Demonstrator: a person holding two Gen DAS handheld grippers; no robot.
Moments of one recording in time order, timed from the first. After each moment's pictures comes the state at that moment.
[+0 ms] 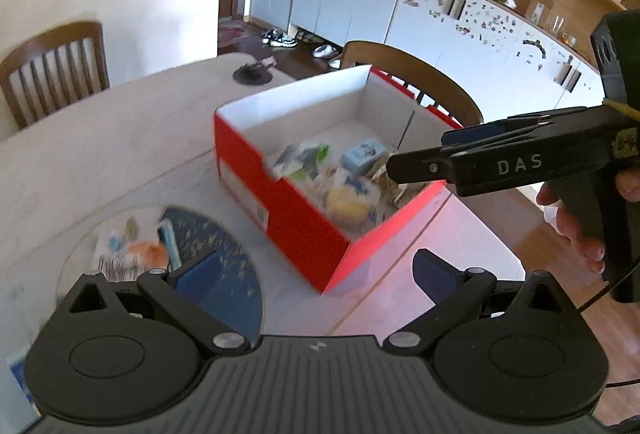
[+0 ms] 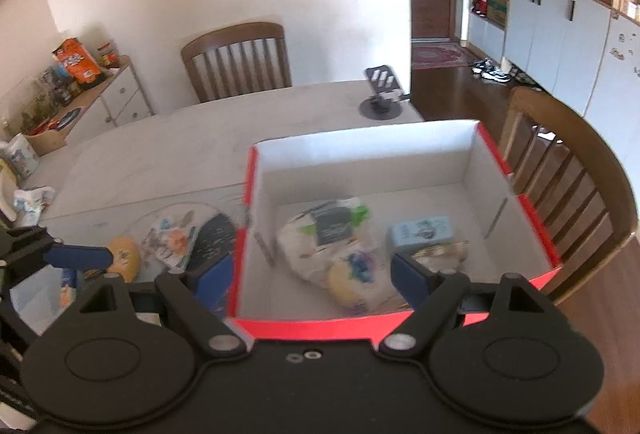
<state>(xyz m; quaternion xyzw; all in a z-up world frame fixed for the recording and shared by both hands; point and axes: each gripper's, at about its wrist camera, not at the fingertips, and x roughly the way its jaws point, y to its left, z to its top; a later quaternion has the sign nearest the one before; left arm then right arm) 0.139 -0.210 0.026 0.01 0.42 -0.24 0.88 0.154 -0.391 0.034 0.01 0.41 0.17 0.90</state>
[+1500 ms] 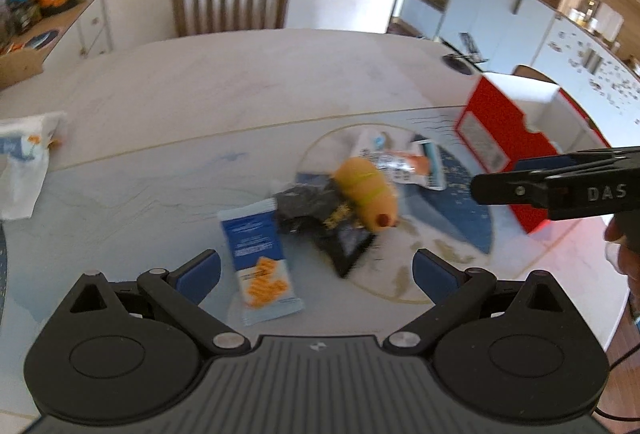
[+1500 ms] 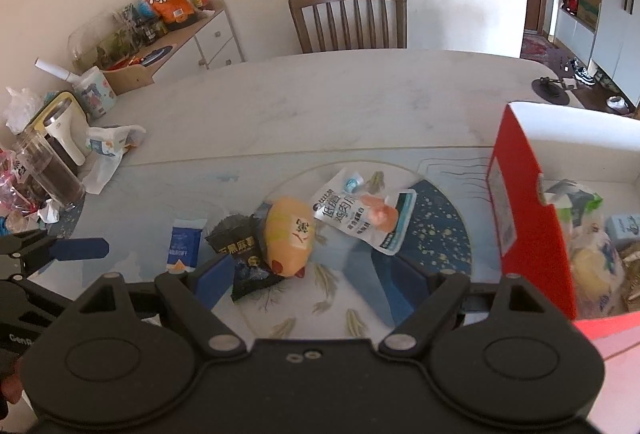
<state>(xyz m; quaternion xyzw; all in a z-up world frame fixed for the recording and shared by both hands) 0.087 0.008 -0.024 -0.06 0.44 -0.04 0.90 0.130 -0.190 -0.004 -0.02 0.44 0.26 0.86</state>
